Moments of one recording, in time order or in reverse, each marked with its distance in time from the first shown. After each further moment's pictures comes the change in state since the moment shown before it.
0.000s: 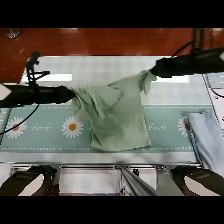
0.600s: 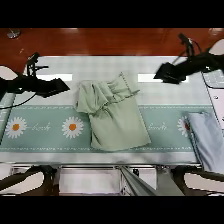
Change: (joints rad) left arm 0.205 -0.309 0.195 0.142 -0.102 0.050; right arm -0.278 -0.187 0.045 -0.015 0.306 -0.080
